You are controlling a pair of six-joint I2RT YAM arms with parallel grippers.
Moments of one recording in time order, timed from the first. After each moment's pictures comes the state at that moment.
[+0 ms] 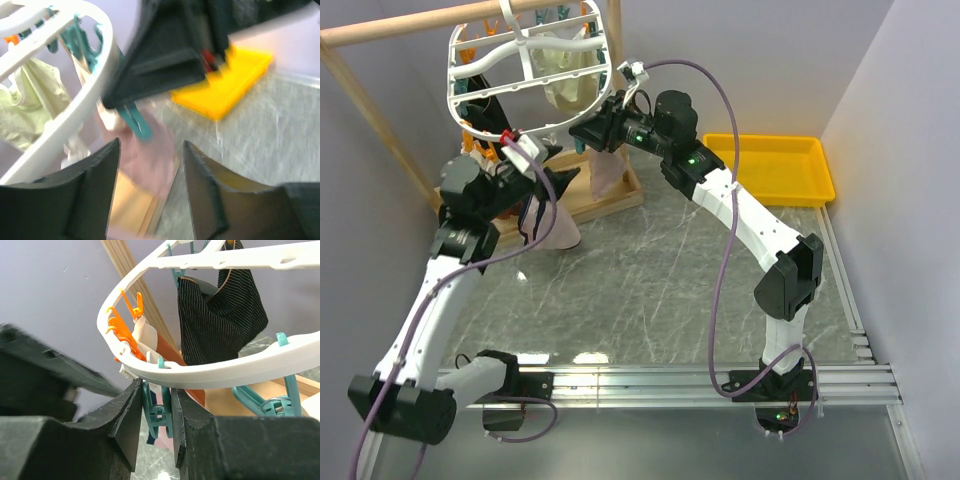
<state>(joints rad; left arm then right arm) -0.22 1.11 1.14 0.12 0.59 0.15 0.66 1.90 1.97 0.05 -0.48 0.44</state>
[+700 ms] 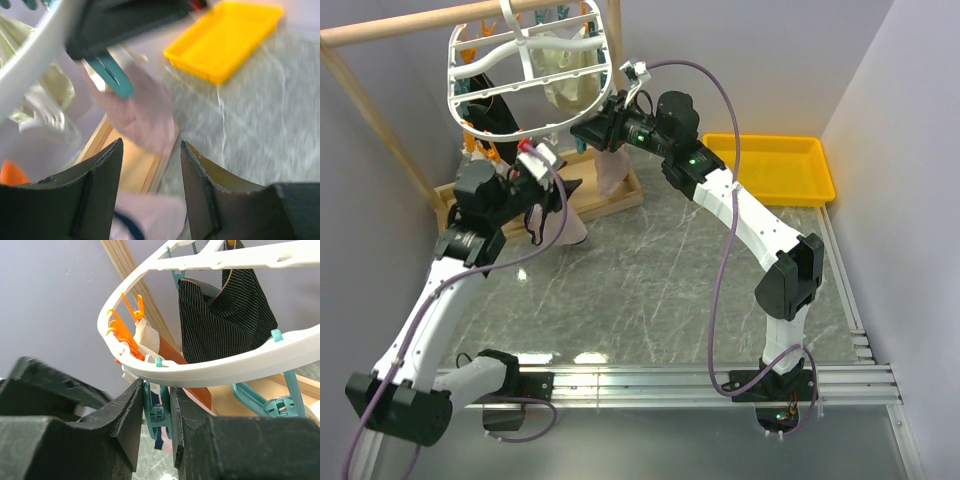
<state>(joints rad) -0.23 1.04 1.12 -0.15 0.56 0.34 0.65 1.89 1.95 0.08 -0.50 0.46</state>
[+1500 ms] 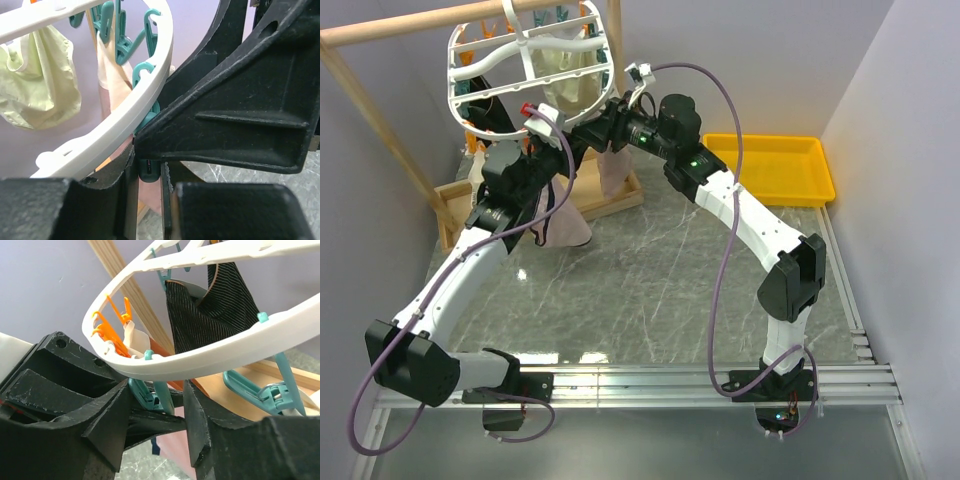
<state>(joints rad) -0.35 1.27 1.22 0.16 0.24 -0.03 0.64 1.88 1.91 0.11 -0.46 0.50</state>
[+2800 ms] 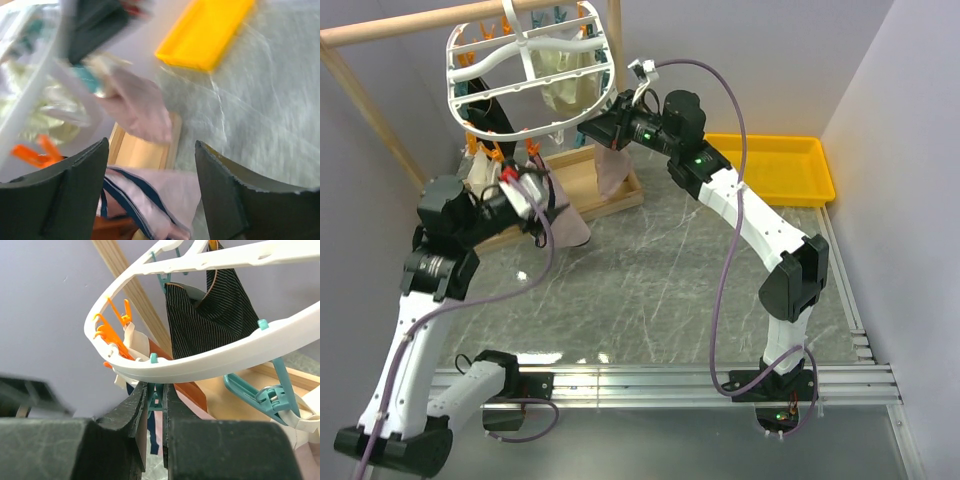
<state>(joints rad) -0.18 0.92 1.20 -0.34 0.66 0.48 0.63 1.87 1.92 0.08 -0.49 0.50</state>
